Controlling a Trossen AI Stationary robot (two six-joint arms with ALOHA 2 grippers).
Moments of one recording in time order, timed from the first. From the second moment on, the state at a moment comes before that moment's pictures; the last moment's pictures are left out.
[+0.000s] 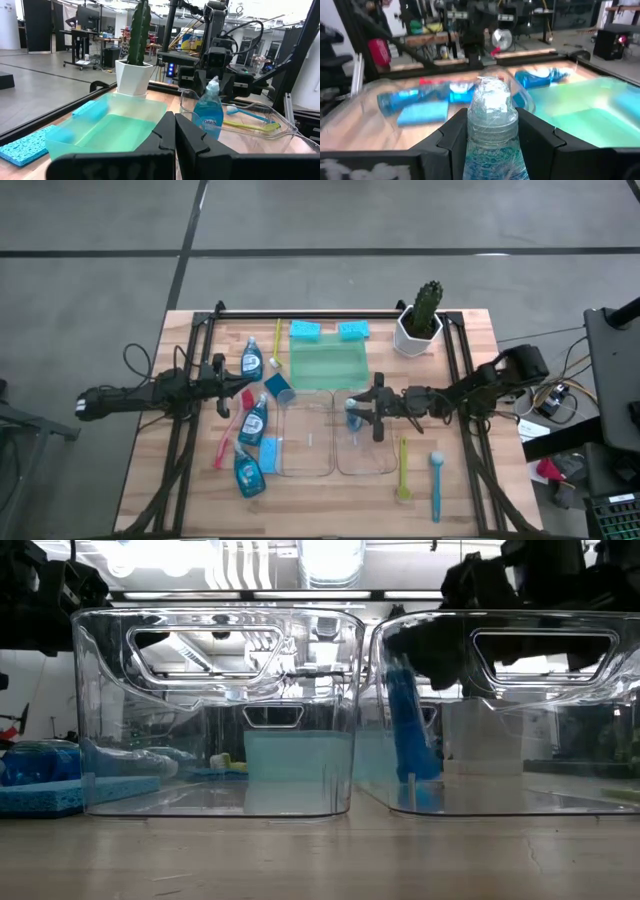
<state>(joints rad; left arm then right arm) 0.06 0.05 0.01 0.04 -0.15 -0.14 0.15 1.59 0.36 1.16 0.23 0.15</state>
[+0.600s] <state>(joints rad) 0.06 0.05 0.01 0.04 -0.15 -0.14 0.15 1.66 0.39 1.21 0.24 0.12</state>
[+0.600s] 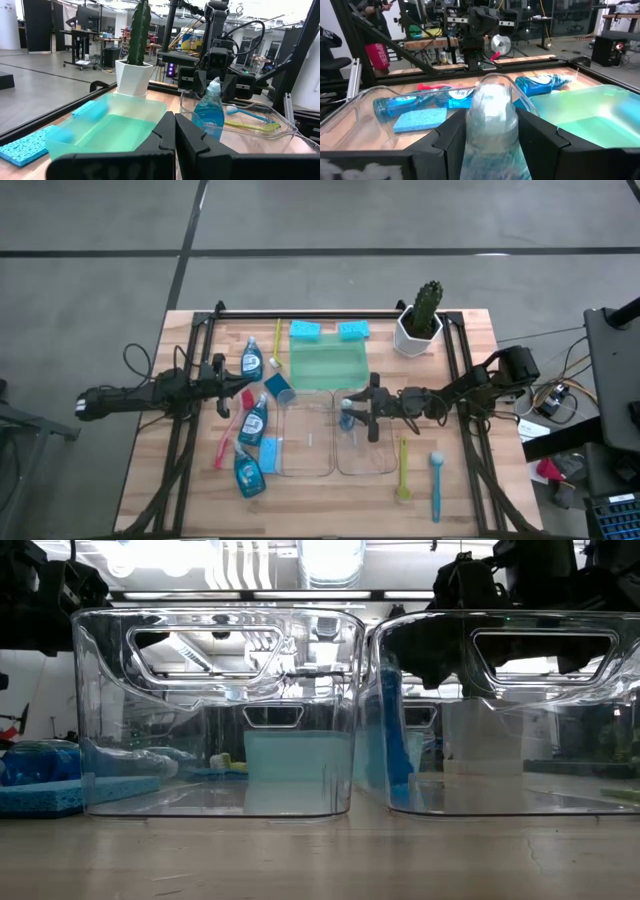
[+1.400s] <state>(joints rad) 0.06 0.05 0.01 0.04 -0.15 -0.14 0.15 1.59 0.41 1.21 0.22 0.16</state>
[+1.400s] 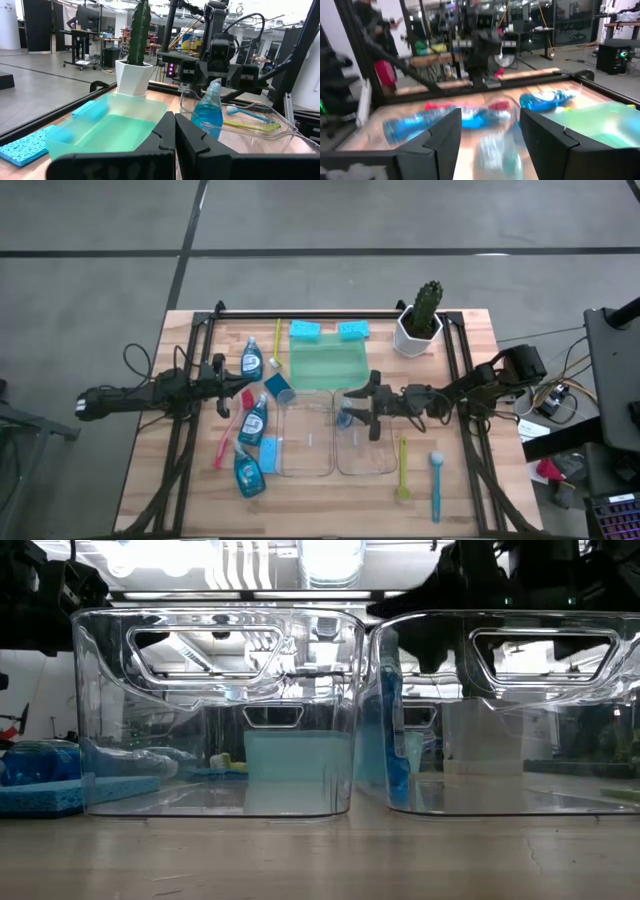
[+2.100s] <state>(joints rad) 0.06 0.05 0.01 0.04 -0.15 -0.14 0.15 1.12 0.45 1.01 0.23 0.47</state>
